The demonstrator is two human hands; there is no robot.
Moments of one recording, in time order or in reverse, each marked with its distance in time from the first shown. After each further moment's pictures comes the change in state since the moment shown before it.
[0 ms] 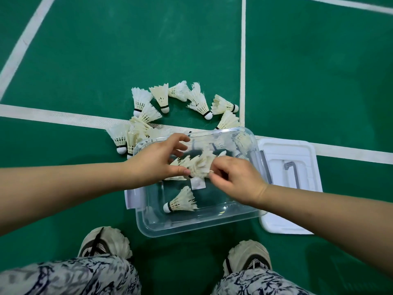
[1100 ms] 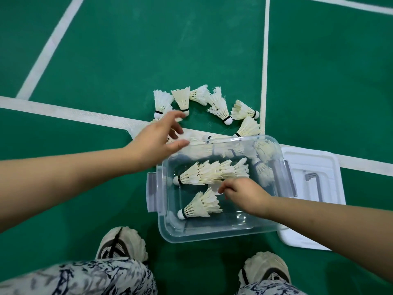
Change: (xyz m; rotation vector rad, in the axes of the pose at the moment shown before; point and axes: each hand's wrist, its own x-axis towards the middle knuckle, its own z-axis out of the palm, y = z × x) left_hand 0.004 -0.033 -0.045 0.083 0.267 0.042; right_hand 0.022 0.007 0.041 0.040 -0.365 0.299
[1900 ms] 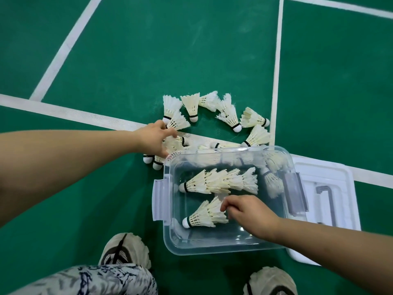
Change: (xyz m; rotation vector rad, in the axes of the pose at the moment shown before) left_hand 0.057 -0.091 0.000 0.533 -0.394 -0.188; right_hand -0.006 -0.001 0.013 0.078 -0.013 -0.087
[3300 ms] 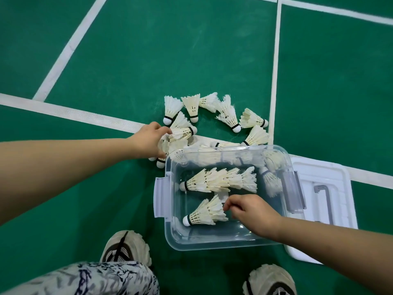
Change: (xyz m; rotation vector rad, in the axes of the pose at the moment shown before) left_hand -0.022 -0.003 0.009 -0.161 0.118 -0.080; right_hand -0.010 -0.005 -0.004 0.014 0.025 0.026
